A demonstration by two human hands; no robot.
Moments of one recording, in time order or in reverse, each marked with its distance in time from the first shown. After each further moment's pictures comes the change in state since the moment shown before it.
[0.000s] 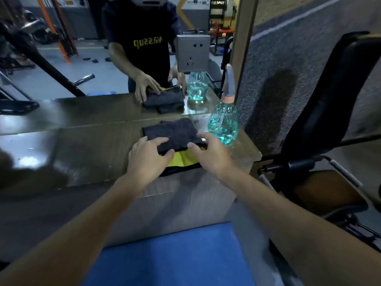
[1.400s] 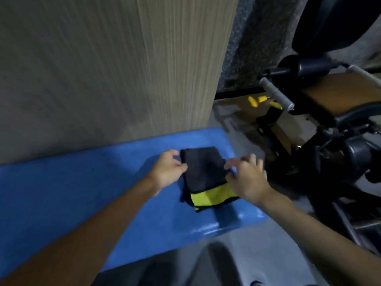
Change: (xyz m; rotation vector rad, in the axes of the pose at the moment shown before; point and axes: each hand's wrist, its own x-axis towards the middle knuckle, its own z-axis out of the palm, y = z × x) left_hand -0.188 -0.161 0.448 -0.593 -0.481 -0.232; right_hand -0.196 0.478 0.103 -0.592 -0.164 0.252
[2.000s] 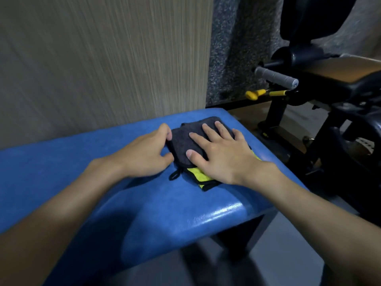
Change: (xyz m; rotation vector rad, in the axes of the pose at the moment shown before) left_hand 0.013 -0.080 -0.012 0.905 0.028 0.517; right_hand 0.029 0.005 0.113 -0.415 0.164 -0.343
